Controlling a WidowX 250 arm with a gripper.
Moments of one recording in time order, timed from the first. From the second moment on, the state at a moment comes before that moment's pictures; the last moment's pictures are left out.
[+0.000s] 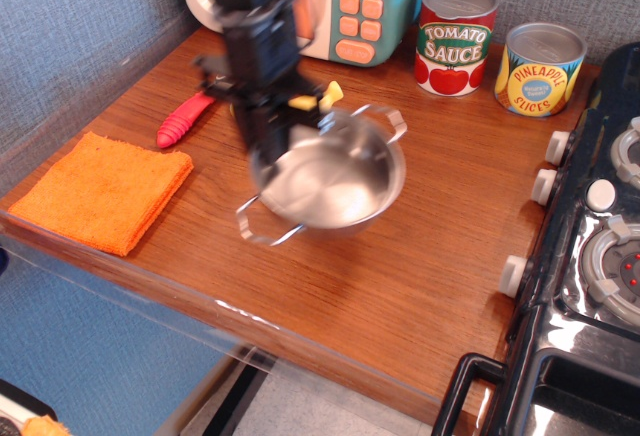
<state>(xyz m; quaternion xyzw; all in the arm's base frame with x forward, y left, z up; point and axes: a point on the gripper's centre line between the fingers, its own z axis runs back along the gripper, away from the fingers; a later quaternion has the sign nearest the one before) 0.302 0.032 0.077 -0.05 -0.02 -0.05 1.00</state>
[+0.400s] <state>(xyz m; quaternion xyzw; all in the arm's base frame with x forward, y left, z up) 0.362 -0.003 0.080 -0.06 -0.05 -0.07 1.00</state>
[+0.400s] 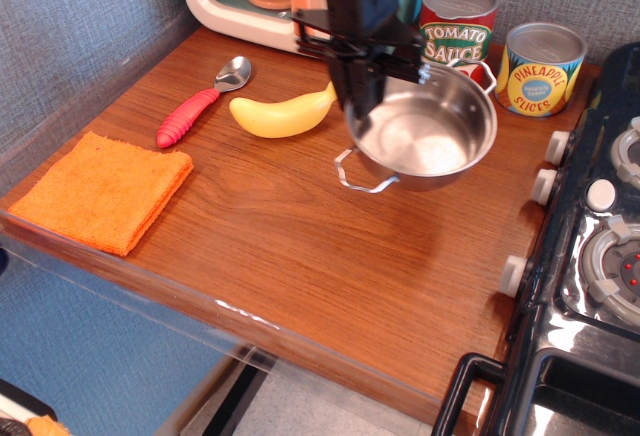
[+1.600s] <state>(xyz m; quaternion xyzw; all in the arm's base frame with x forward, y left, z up) 0.410 0.005 0.016 -0.03 0.01 -0.02 1.00</state>
